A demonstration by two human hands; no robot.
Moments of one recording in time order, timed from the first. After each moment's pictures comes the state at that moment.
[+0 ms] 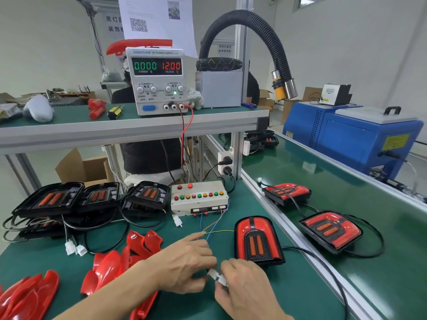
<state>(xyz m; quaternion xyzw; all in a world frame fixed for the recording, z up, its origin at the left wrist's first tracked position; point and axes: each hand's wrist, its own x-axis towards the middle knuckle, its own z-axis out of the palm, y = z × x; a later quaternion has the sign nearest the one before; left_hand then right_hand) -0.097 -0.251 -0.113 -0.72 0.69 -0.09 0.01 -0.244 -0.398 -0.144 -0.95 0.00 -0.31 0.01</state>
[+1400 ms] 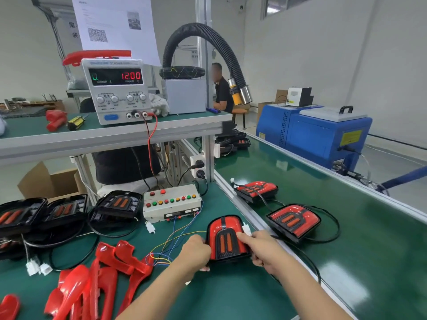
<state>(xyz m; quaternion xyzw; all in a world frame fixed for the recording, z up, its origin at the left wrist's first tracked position) -0.145 -0.363 -0.124 -0.87 0.17 0.27 -0.38 -0.251 -0.527 -0.133 -0.66 0.35 -0.04 0.66</state>
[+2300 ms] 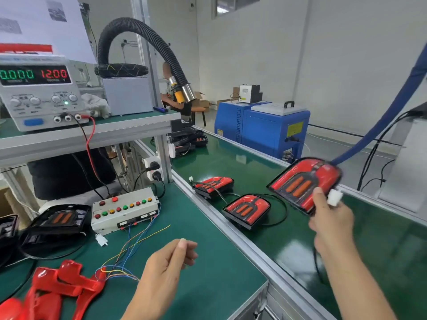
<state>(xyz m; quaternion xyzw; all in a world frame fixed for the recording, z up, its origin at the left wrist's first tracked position) -0.232 -0.336 -0.091 -0.71 0.35 0.15 -0.60 -0.415 -0.599 -0.048 -0.44 0.43 -0.57 0.55</state>
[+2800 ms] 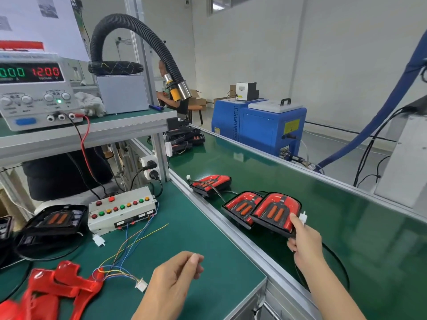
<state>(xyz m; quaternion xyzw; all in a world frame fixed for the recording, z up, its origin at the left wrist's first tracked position) -0.243 -0.332 -0.108 -0.75 0.37 0.18 -0.52 -0.401 -0.618 -0.141 -0.39 0.46 -0.44 0.66</state>
